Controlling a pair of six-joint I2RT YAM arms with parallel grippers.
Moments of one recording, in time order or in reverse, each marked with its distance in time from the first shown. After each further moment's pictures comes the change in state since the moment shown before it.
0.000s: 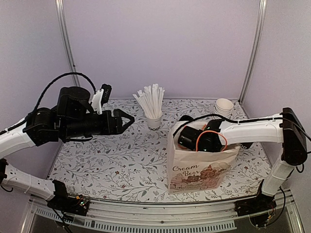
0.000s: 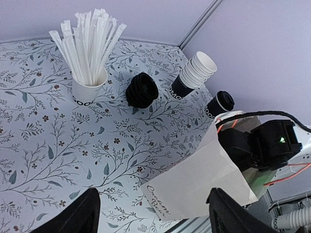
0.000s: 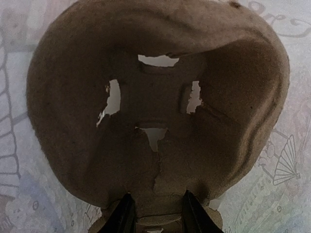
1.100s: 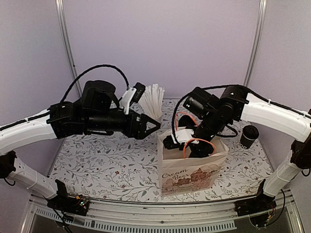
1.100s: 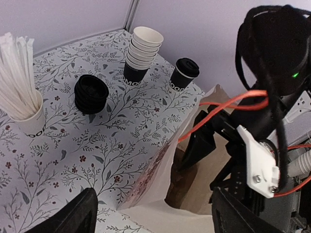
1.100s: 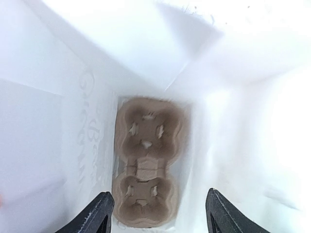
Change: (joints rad) left arm 0.002 0.211 0.090 0.142 0.260 0.283; right arm 0.000 -0.123 0.367 -0.204 -0.147 -0.017
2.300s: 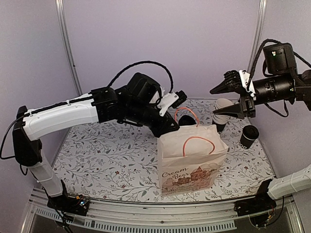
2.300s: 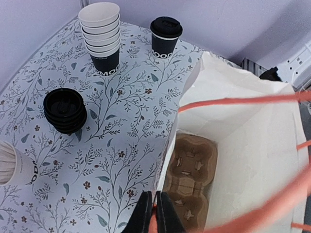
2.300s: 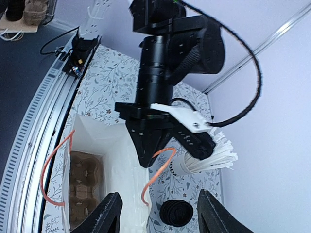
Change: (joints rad) left arm 0.000 0.424 0.402 -0.172 0.150 0.379; right arm -0.146 -0.403 0.188 0.110 -0.103 -0.070
